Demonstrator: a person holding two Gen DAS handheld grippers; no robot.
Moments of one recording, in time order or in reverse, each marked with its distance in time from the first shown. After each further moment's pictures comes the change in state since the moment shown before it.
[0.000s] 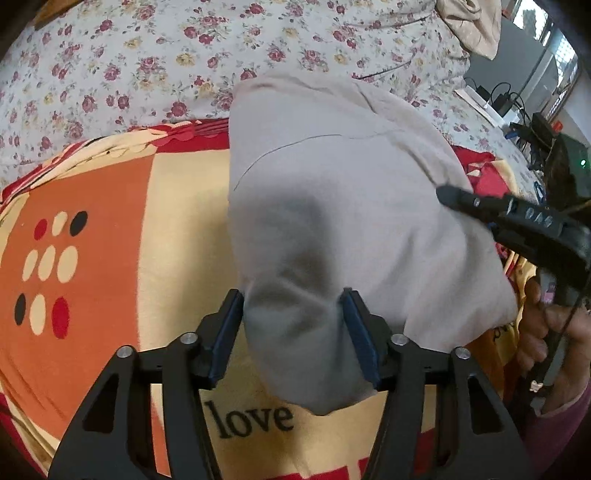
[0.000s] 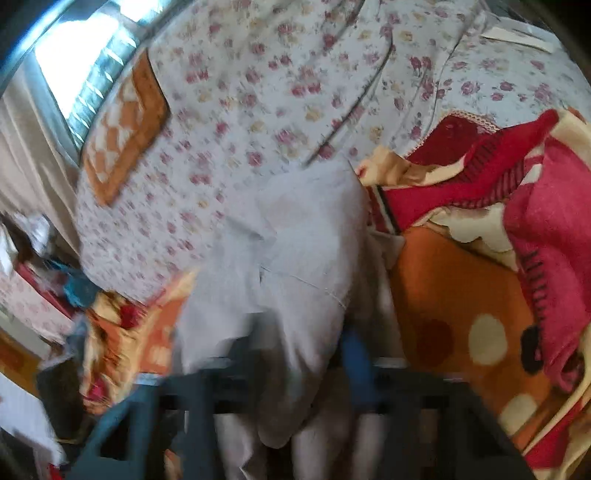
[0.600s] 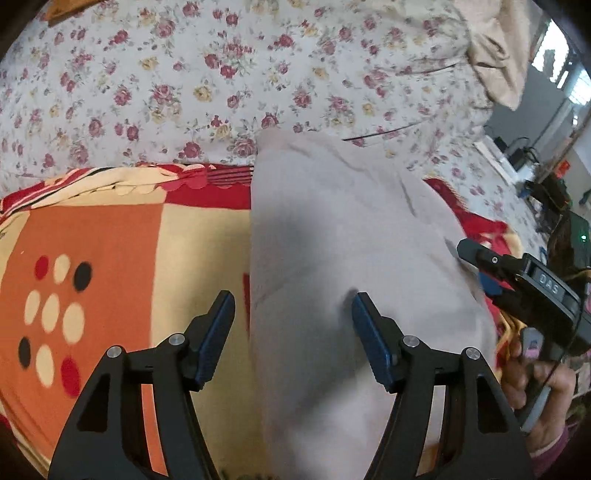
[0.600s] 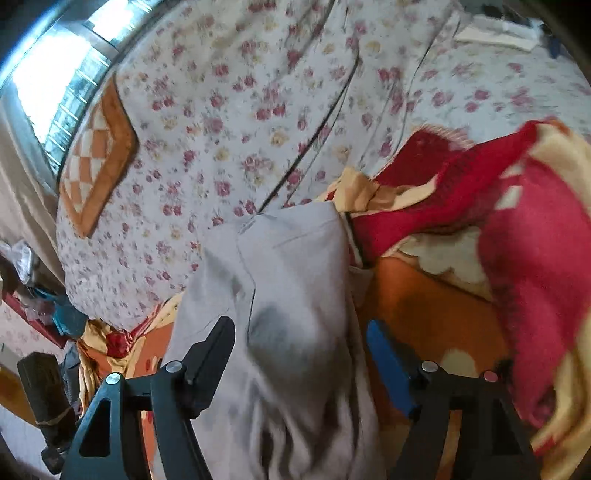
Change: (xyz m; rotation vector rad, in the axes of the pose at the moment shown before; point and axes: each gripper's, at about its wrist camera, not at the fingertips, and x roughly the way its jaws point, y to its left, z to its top) left arm 0.005 0.016 0.073 -0.106 -0.070 0.002; right arm 0.006 -0.019 0.036 0.101 -0.036 -0.022
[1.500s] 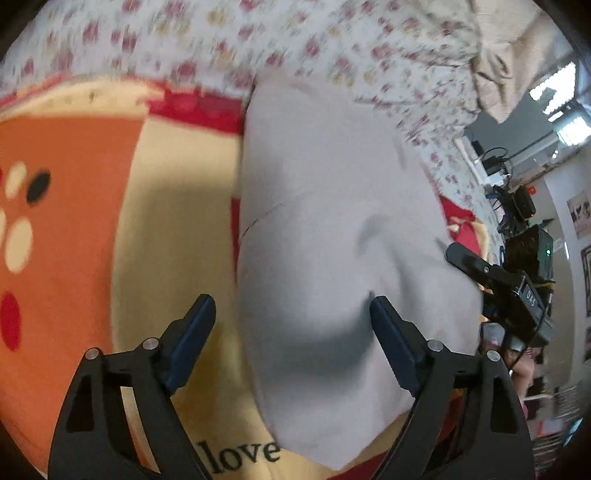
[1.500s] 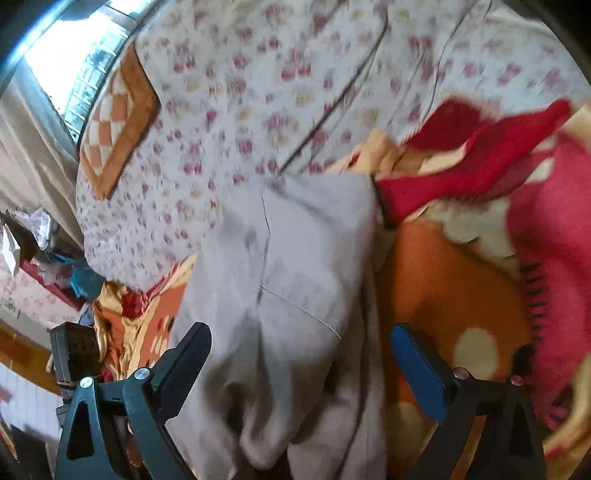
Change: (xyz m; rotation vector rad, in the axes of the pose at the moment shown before) left arm 0.016 0.039 -0.038 -0.149 0.169 -0.248; right arm 0.015 -0.005 -0.015 -0.071 0.138 0.104
